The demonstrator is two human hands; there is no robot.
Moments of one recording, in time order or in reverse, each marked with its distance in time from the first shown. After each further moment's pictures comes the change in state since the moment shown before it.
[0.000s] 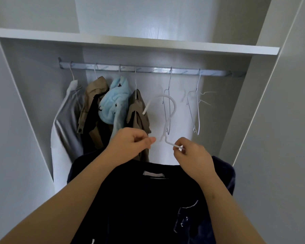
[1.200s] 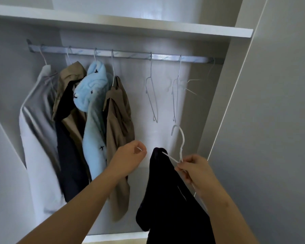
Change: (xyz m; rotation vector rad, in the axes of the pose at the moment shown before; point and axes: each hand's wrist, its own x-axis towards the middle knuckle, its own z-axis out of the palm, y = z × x) left_hand -0.003 -0.006 0.125 -0.013 -0.008 -0.371; right_hand -0.049 0.103 -0.022 0.946 -0.110 0.720
